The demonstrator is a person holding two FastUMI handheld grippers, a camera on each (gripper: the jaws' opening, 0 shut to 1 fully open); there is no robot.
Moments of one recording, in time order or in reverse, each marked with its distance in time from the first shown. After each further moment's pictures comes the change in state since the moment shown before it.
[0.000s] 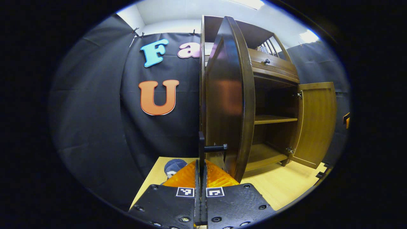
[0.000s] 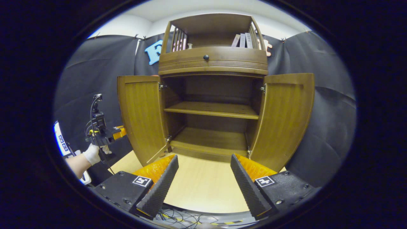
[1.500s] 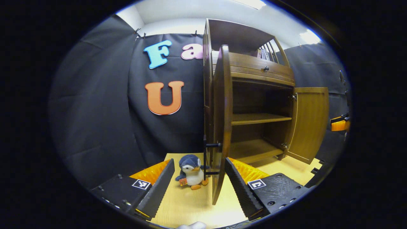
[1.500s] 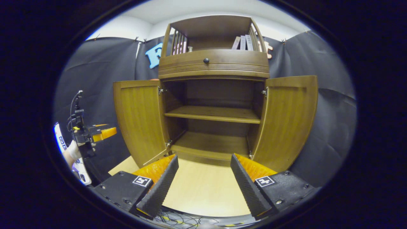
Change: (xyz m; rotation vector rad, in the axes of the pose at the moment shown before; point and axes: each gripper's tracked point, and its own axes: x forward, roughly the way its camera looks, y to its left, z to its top) left arm -0.086 0.019 0.043 0.026 0.024 0.051; right arm 0.010 -0.005 0.014 0.014 -0.053 0.013
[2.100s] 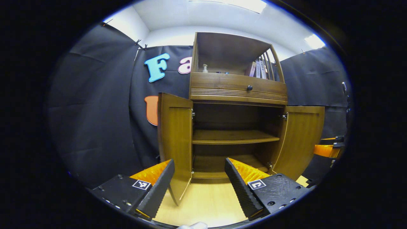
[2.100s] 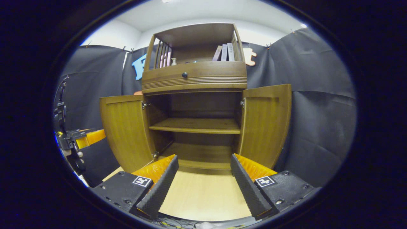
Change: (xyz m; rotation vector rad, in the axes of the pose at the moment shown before) left arm -0.023 -0.134 0.068 -0.057 -0.056 0.068; right arm -0.018 -0.061 0.029 0.044 -0.090 -0.109
